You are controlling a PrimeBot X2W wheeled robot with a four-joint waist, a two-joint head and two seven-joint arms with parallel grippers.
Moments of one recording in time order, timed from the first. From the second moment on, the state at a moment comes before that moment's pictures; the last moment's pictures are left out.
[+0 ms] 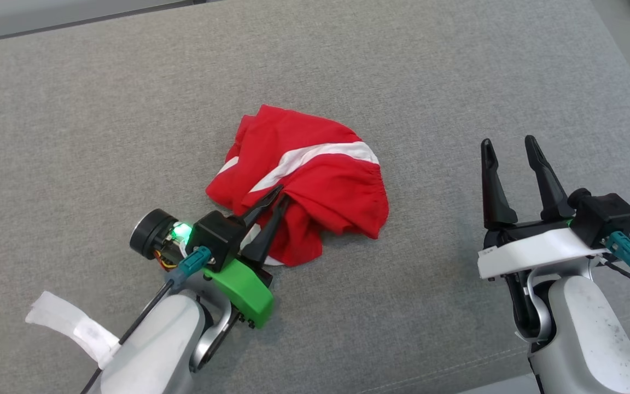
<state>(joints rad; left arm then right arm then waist) -0.45 0.27 -0.63 0.22 -0.34 -0.10 -0.09 -0.28 -0.05 0.05 0.15 0.24 0.13 -0.25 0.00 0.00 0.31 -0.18</state>
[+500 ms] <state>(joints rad) -0.38 0.22 -0.52 0.21 -0.41 -0.01 -0.25 -0.27 -0.05 0.04 0.15 0.20 0.13 -0.21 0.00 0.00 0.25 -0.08</state>
